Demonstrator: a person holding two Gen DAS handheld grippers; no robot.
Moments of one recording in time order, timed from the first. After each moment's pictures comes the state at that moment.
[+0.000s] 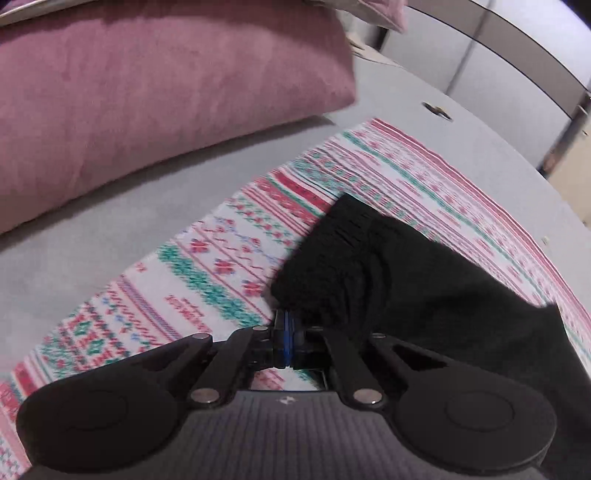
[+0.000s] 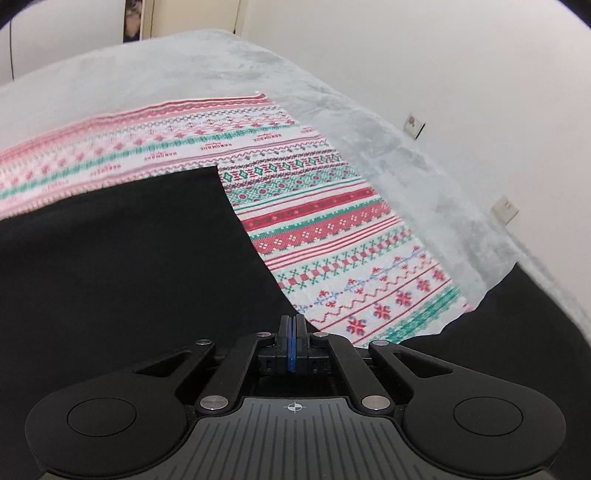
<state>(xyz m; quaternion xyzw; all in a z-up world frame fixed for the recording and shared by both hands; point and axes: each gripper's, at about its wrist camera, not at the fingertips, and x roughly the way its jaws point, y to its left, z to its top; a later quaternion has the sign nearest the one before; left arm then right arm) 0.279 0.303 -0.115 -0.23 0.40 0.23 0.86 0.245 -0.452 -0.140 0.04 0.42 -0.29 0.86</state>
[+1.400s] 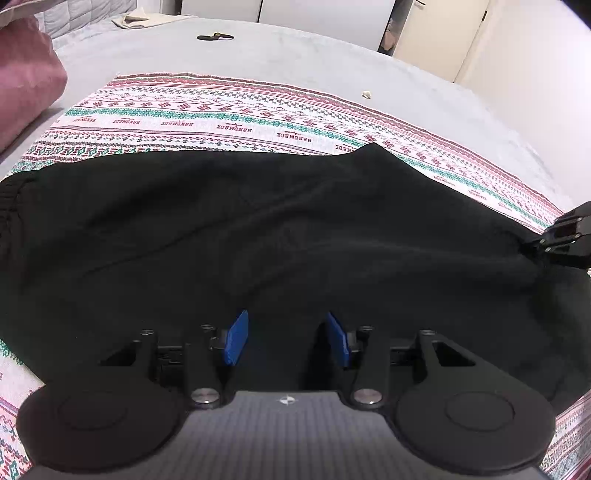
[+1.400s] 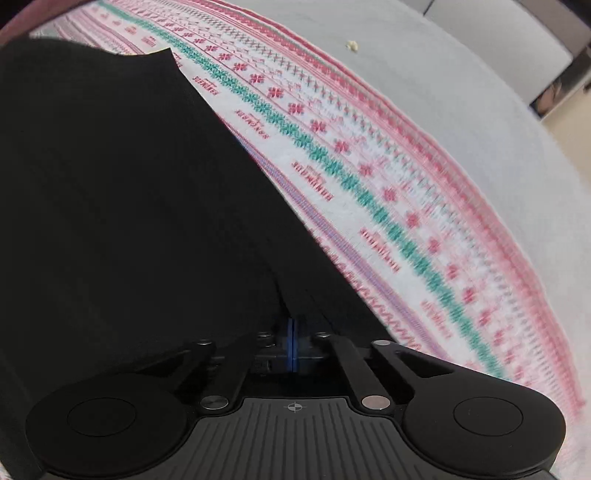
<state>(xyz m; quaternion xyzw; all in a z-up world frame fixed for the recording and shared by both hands) 0.345 0.121 -0.151 -0.08 0.45 -0.04 0.89 0.420 -0.174 -0.152 -0.33 0.45 0.21 0.80</state>
